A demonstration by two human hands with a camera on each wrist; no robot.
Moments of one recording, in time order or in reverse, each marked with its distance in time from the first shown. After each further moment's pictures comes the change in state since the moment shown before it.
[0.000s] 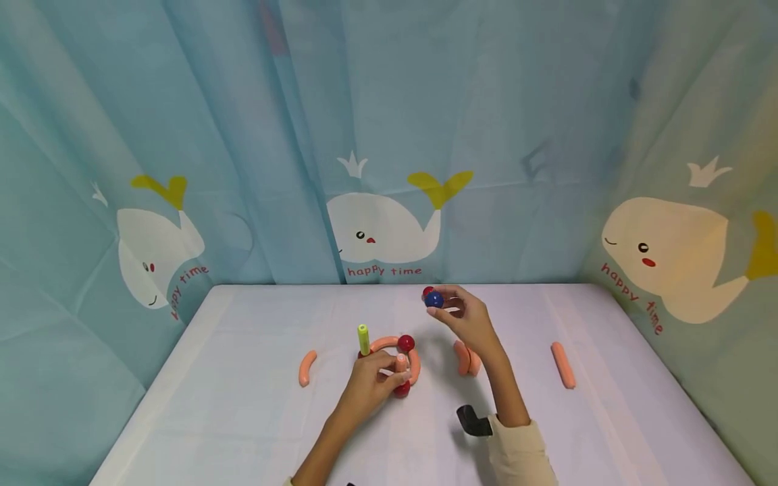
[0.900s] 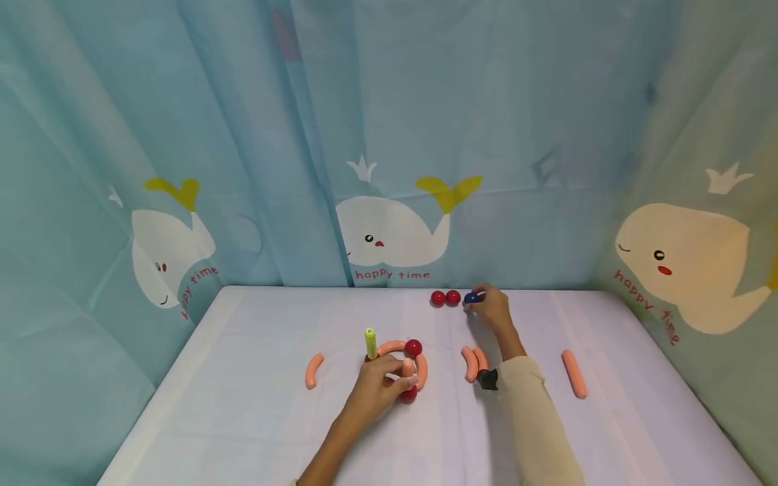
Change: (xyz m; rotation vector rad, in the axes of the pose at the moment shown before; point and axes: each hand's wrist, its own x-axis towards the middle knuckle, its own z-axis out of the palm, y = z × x) left_hand 0.001 -0.006 0.002 0.017 -0.012 0.024; right_hand 0.060 0.101 -0.025 -0.388 -0.013 0.391
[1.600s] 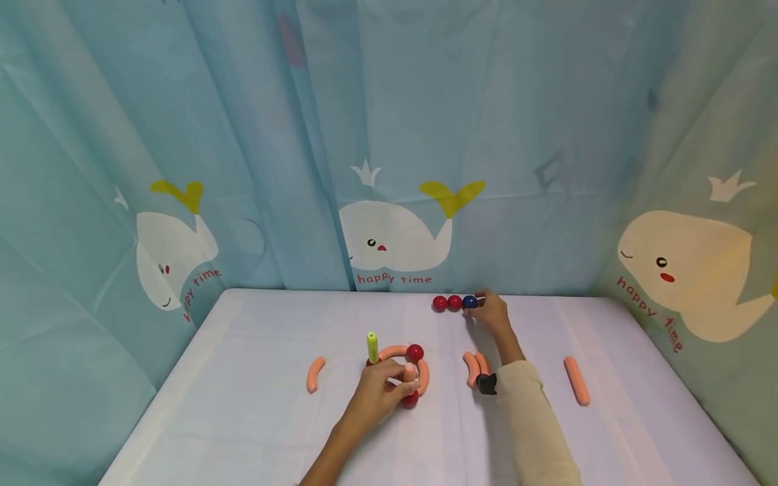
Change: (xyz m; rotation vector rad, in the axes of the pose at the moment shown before) left_hand 0.000 0.001 -0.002 0.019 0.015 0.026; right_hand 0.006 -0.001 0.006 0.060 -0.072 0.100
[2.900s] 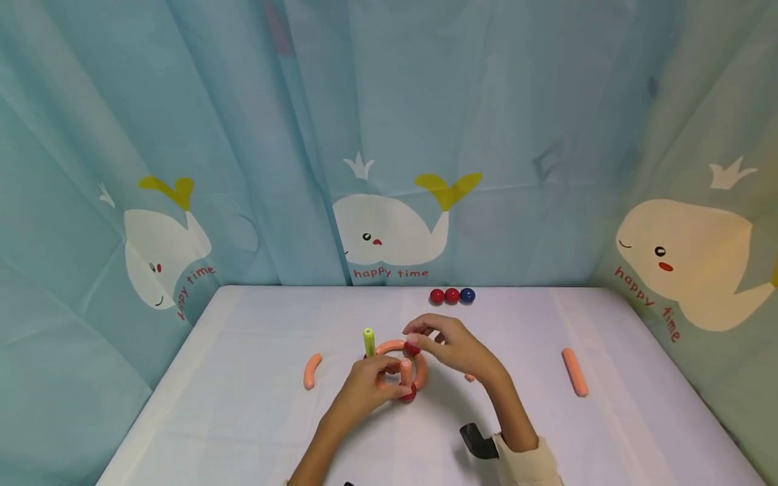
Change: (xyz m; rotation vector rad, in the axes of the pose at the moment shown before) left_hand 0.003 -0.006 -0.016 0.115 -0.124 -0.131; right_hand -0.131 -0.086 0.009 0.112 -0.255 -0.721
